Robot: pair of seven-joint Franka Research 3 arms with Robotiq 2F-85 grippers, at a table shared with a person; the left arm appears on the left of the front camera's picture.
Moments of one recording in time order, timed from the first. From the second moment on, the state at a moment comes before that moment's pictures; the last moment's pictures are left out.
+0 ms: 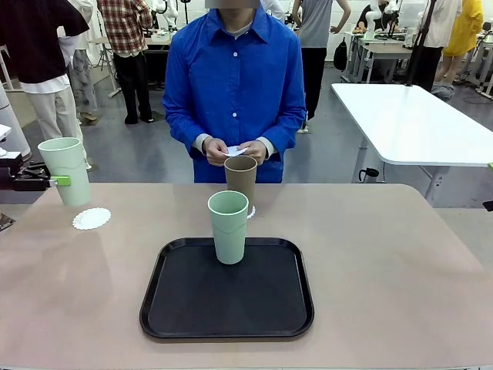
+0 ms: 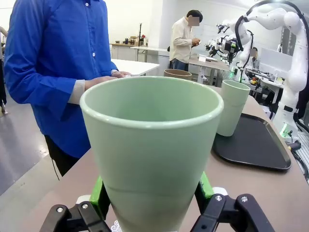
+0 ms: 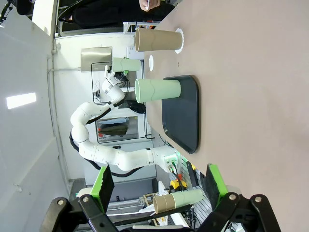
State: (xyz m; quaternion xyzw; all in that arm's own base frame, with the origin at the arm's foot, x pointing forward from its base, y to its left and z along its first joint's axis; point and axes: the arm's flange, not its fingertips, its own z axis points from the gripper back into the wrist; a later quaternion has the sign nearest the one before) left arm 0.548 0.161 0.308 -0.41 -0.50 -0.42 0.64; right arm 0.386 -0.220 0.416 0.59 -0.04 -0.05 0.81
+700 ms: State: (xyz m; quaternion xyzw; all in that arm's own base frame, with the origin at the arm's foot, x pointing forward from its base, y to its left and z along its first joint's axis) left arm 0.551 0.142 0.279 -0.44 -0.48 -0.44 0.62; right arm 0.386 -0.220 0.416 0.59 -0.04 -0.05 0.81
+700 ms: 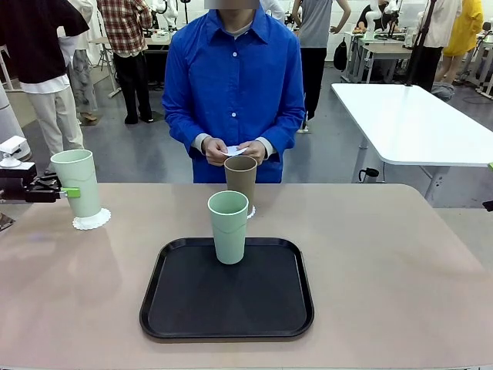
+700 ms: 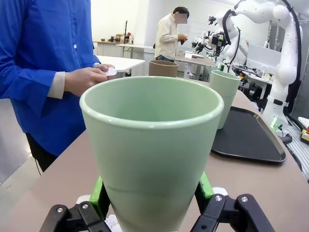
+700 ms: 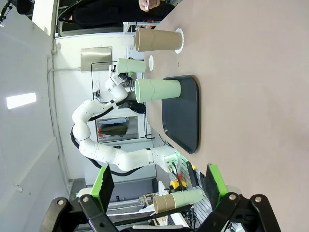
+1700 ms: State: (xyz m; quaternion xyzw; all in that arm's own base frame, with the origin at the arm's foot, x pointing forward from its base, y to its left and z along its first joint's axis) left arm 0.571 0.150 0.246 -0.45 -0.48 -0.45 0.61; right arm 0.386 -0.220 0.416 0.59 -0.04 -0.05 0.81
